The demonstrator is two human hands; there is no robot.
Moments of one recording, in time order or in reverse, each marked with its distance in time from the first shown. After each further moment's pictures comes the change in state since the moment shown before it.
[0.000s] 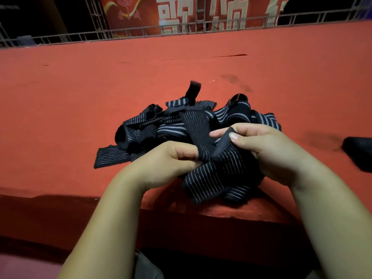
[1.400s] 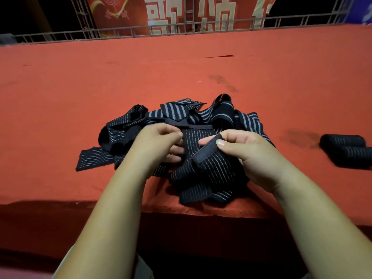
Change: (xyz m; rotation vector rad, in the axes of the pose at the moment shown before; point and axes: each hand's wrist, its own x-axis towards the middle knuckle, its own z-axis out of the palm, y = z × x) left_hand 0.043 0.017 0.013 -0.215 0.551 -0.318; right_hand -0.016 0.015 -0.006 0.045 0.027 -0.045
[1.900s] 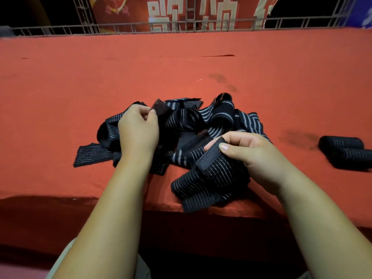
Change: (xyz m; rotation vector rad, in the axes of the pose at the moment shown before) left_hand 0.033 -0.008 -0.014 0.323 0.593 0.291; right_hand -0.003 0.006 -0.008 -0.150 0.008 -0.074
